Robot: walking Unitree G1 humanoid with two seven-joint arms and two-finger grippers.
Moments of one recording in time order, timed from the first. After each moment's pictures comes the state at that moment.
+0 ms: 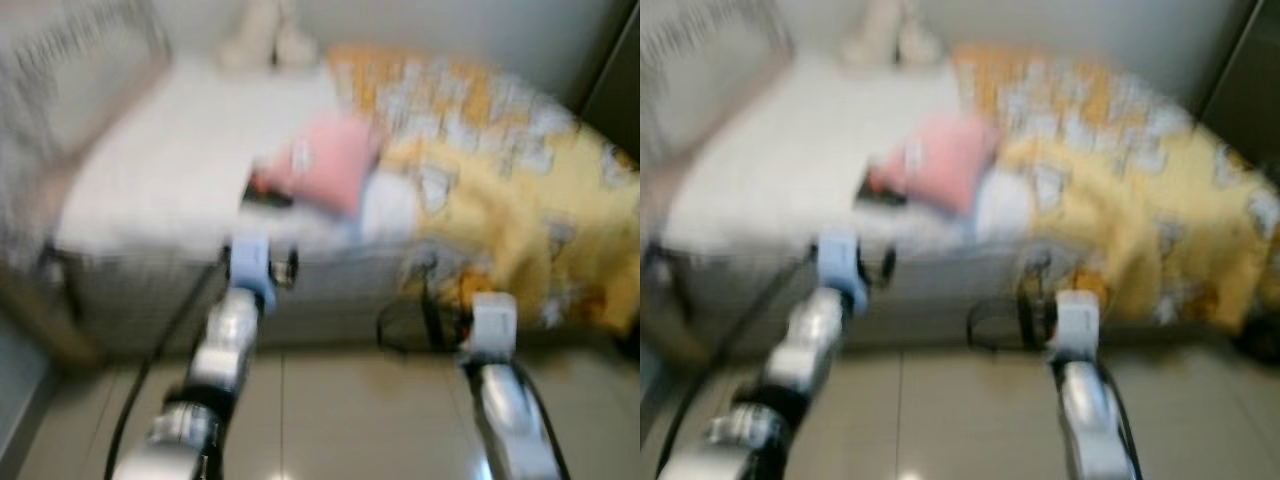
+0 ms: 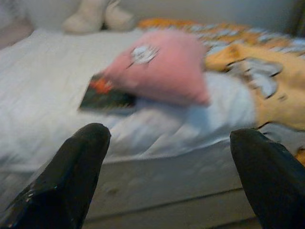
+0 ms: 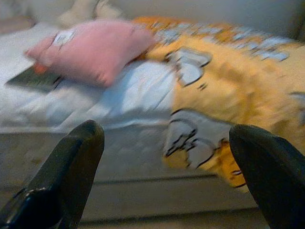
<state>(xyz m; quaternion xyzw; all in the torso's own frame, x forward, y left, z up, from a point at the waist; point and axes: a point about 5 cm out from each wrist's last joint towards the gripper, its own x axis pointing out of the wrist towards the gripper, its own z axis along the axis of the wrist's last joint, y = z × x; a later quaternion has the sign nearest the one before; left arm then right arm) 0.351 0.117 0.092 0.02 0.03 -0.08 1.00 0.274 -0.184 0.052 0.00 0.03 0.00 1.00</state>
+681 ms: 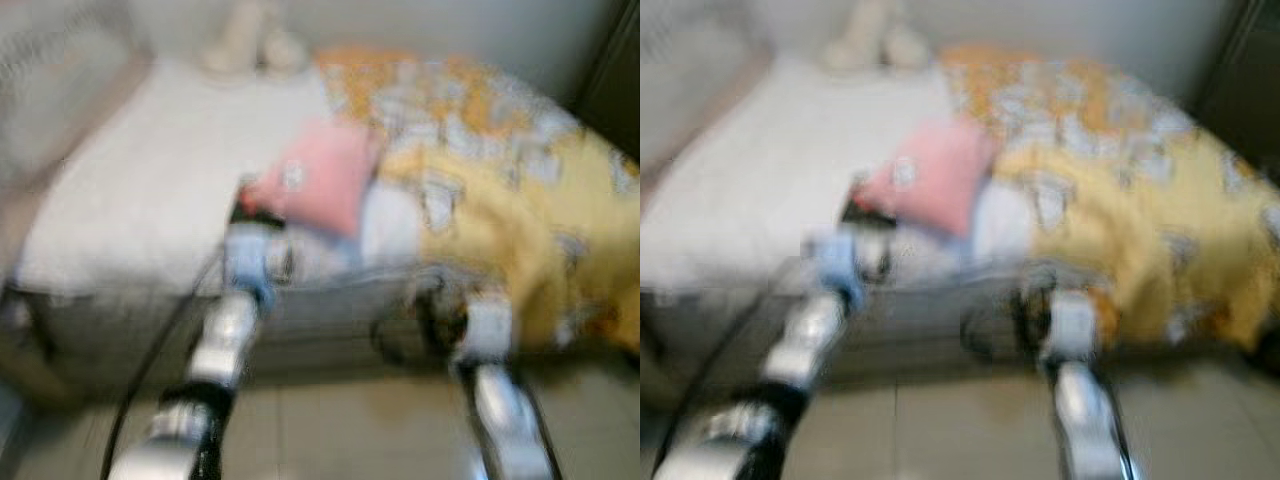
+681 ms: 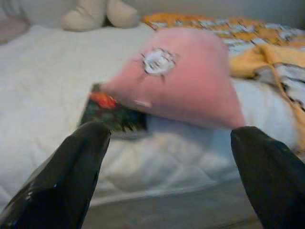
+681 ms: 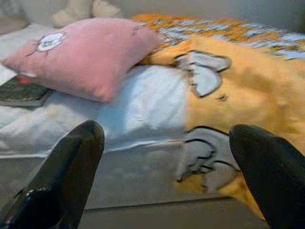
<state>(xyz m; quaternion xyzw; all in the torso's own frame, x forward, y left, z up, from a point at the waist) 0.353 0.121 0.095 0.01 0.03 -0.06 1.00 0.273 -0.175 0.052 0.00 0.02 0.01 1.00</state>
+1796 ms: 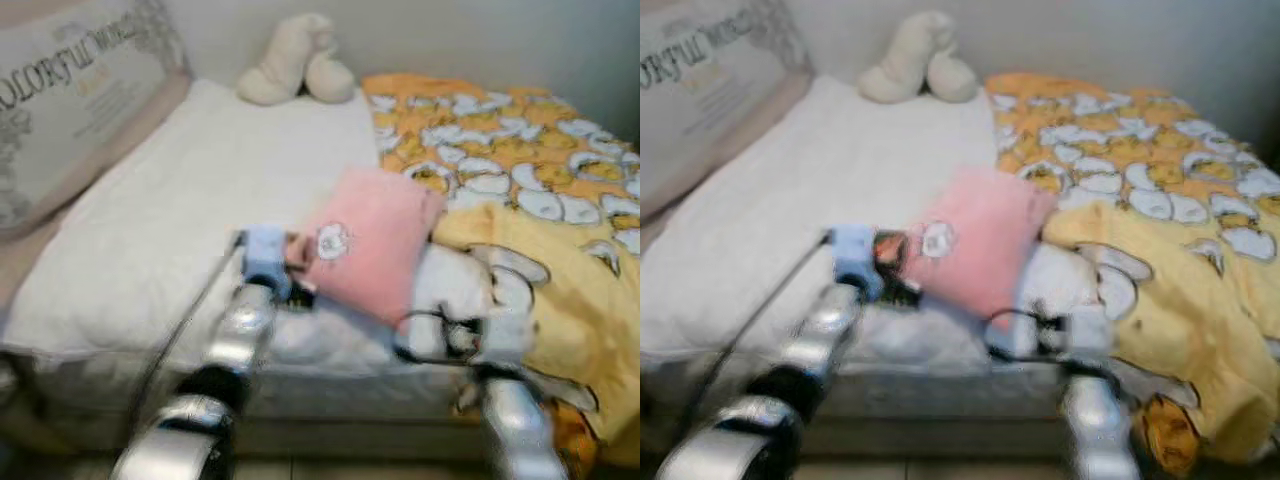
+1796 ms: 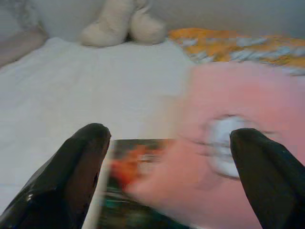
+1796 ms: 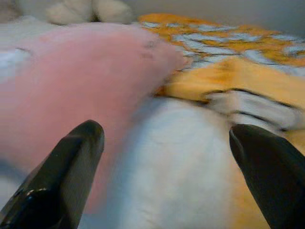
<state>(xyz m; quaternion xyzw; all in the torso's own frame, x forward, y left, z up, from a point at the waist) 0.361 0.120 0.102 0.02 0.03 -0.06 1.00 0.267 -0.180 0.048 -0.01 0.03 -0.02 1.00</state>
